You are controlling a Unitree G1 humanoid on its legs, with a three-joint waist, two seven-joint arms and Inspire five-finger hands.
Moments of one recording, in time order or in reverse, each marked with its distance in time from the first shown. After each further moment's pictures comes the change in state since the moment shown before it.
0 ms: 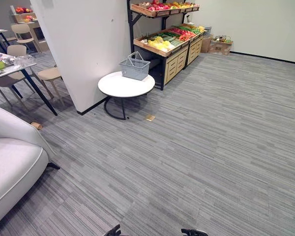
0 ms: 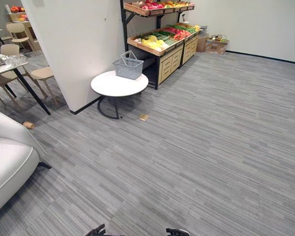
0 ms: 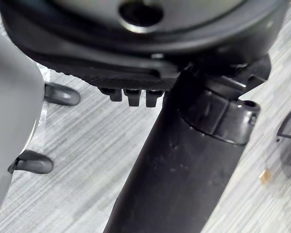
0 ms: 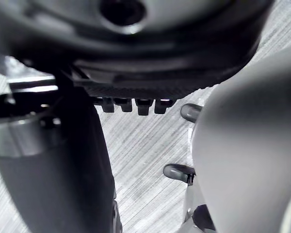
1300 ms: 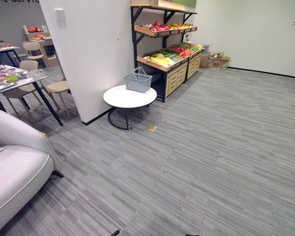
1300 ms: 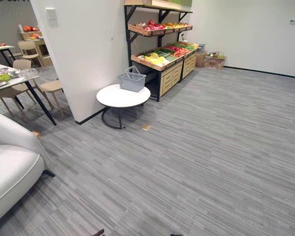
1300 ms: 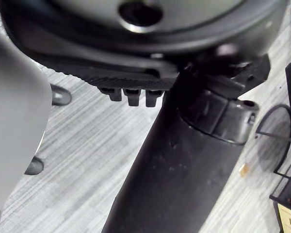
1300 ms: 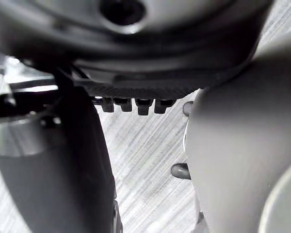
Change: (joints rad) left arm 0.048 0.008 -0.001 0.008 0.001 -0.041 -0.039; right arm 0.006 -0.023 -0.005 0.005 0.111 0.019 -0.027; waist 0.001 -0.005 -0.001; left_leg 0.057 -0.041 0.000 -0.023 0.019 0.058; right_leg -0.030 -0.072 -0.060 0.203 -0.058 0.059
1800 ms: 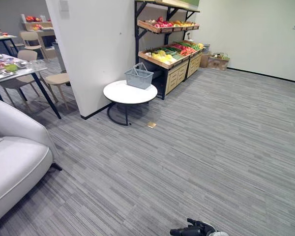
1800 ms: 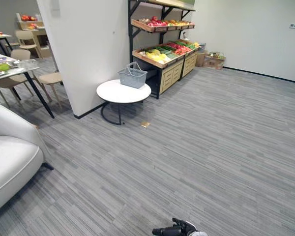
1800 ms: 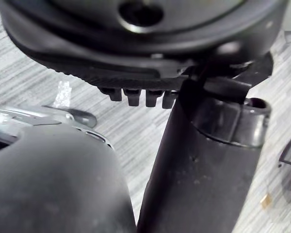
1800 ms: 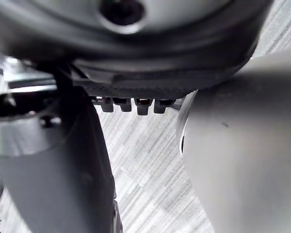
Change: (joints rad) left arm 0.052 0.069 0.060 0.001 0.021 0.041 0.002; right arm -0.026 -0.022 -0.049 -0.023 0.043 -0.042 0.021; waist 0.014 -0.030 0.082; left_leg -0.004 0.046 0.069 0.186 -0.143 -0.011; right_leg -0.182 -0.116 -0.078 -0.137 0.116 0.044
